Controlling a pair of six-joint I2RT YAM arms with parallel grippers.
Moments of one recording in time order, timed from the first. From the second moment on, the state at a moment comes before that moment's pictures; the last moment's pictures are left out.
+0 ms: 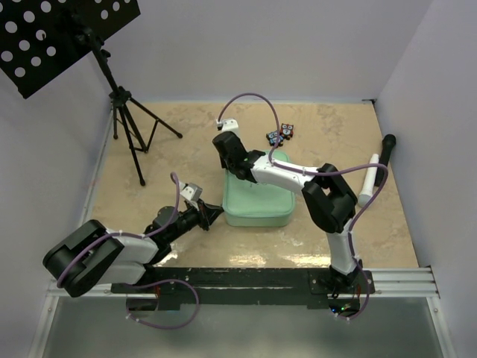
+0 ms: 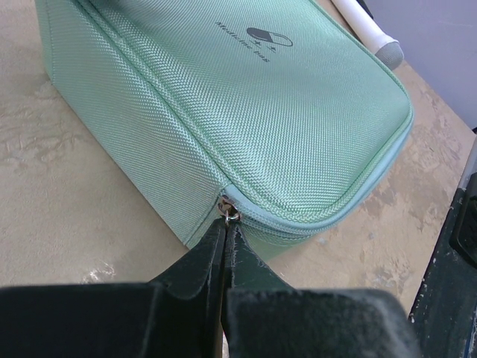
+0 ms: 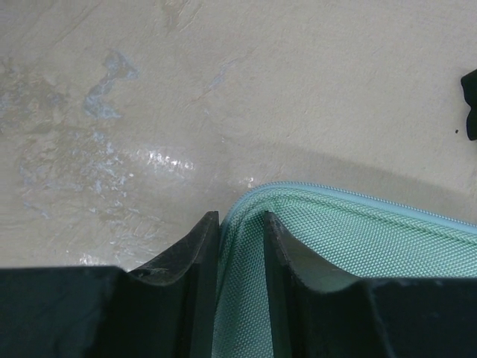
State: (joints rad) left arm -0.68 1.28 0.05 1.09 0.16 -0.42; right arm 0.82 2.04 1.53 -0.18 0.48 0.36
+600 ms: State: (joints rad) left arm -0.68 1.09 0.05 0.92 0.17 -0.54; right arm 0.80 2.03 1.50 -0.10 0.44 0.39
